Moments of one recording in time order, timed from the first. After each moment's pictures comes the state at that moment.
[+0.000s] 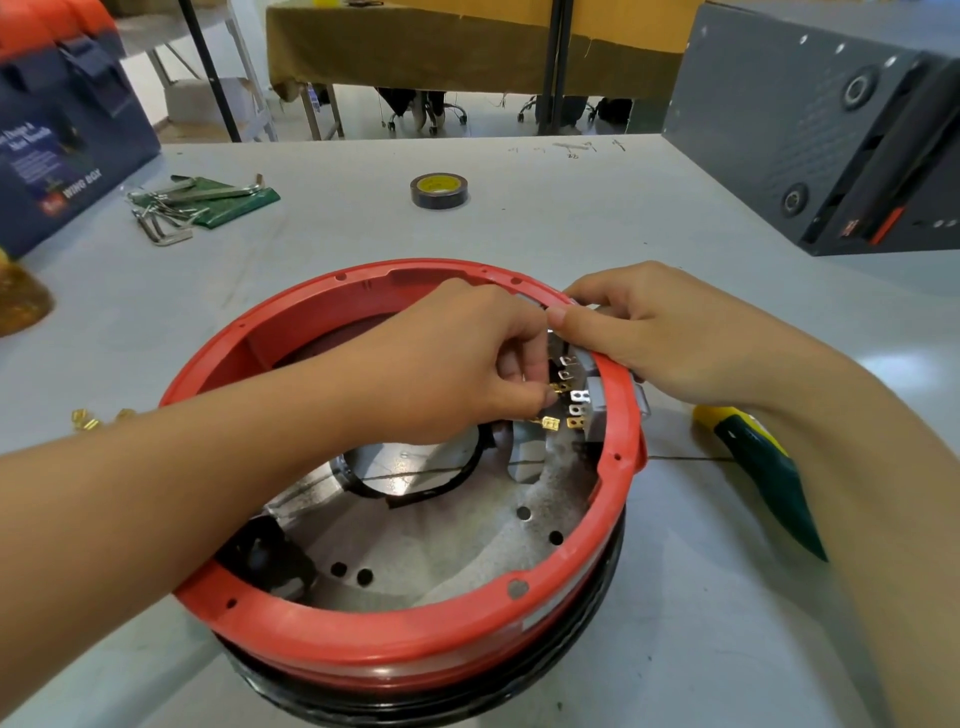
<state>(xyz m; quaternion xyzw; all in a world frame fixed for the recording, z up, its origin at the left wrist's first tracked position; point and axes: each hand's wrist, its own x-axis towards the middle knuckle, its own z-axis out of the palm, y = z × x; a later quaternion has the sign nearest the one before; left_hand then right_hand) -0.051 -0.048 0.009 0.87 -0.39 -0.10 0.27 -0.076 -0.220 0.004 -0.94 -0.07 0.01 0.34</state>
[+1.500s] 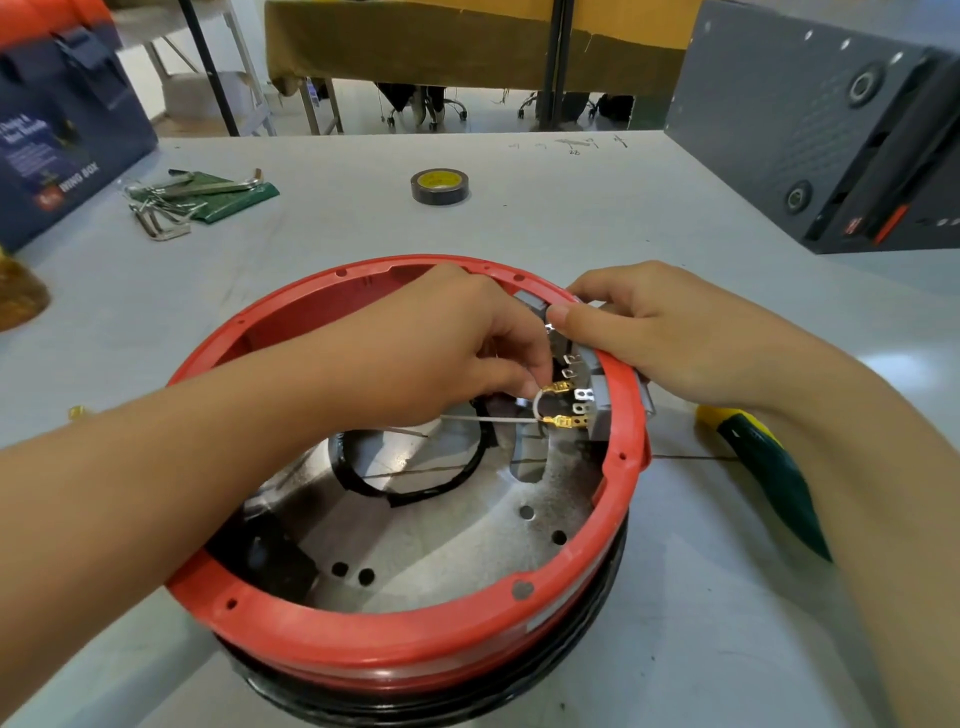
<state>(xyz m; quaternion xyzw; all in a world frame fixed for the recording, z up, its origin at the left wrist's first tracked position) -0.040 -0.038 0.010 0.86 -0.45 -0.07 0.23 -0.079 -0.218 0.006 -0.95 -0.05 0.01 0.32</state>
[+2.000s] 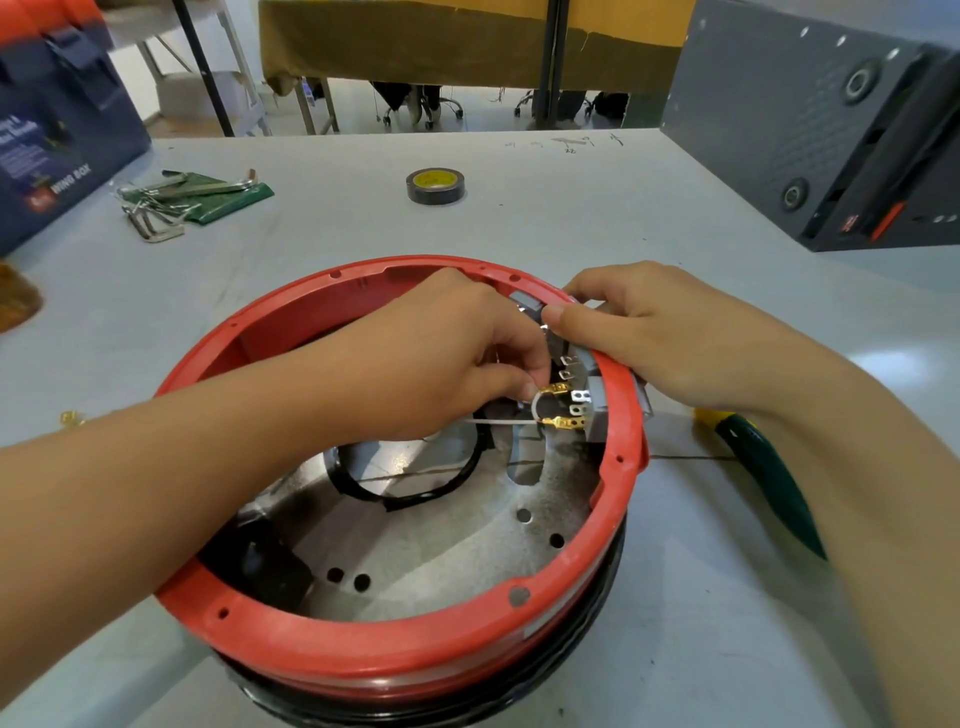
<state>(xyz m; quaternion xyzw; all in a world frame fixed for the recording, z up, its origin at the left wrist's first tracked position) -0.043 -0.040 0.009 0.86 -0.47 -0.05 0.21 -0.081 -0.214 0.010 -0.95 -0.05 0.01 0.30</state>
